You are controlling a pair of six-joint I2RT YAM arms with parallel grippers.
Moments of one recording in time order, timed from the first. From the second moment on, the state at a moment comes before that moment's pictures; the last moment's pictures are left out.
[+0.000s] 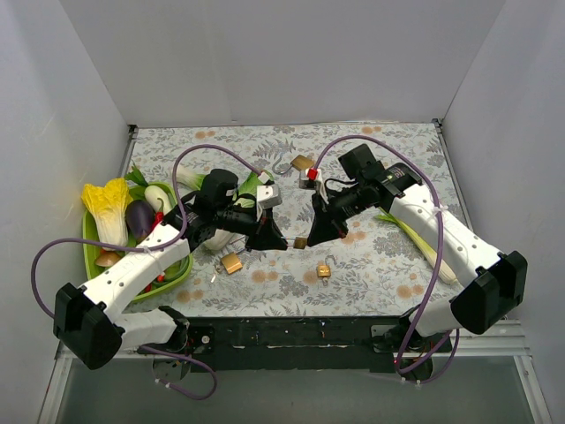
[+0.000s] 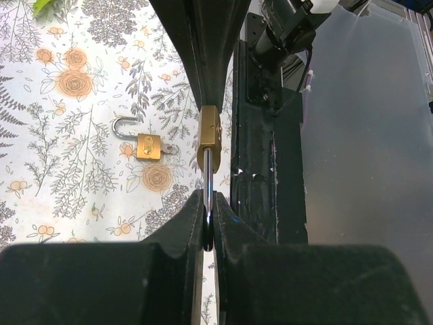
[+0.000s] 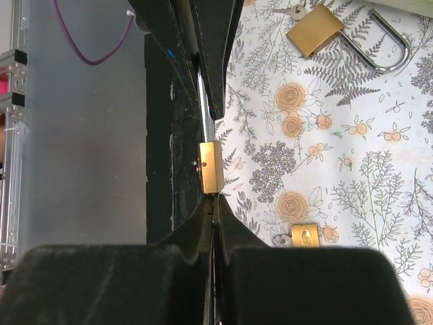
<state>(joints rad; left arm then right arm) -0.63 1.19 1.00 -0.40 0.94 0.16 0.61 1.41 1.37 -1.03 -0.98 -0.47</state>
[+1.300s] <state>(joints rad) -0.53 1.14 0.92 -0.26 0.86 0.01 -0.15 2.00 1.76 -0.63 -0.47 -0.20</state>
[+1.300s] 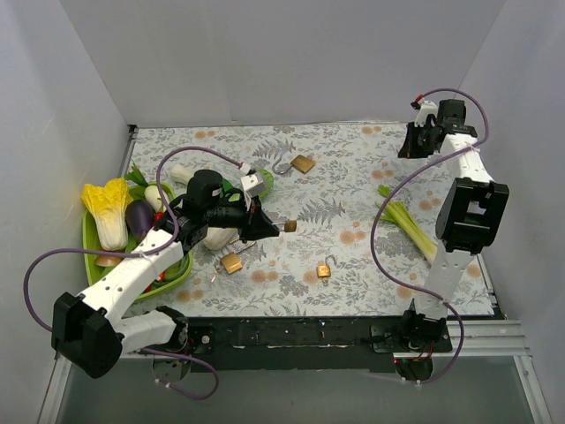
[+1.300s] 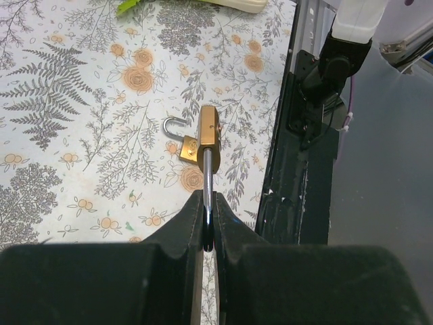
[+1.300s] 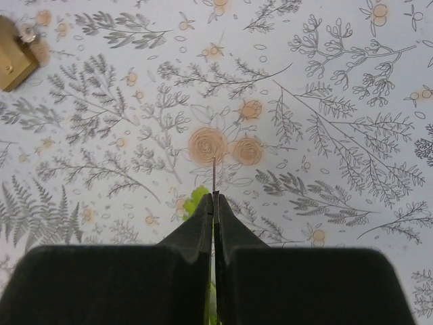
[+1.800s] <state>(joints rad) -0.53 1.14 0.87 -0.20 0.83 -0.04 -0.17 2.20 1.79 -0.49 -0.40 -0.13</state>
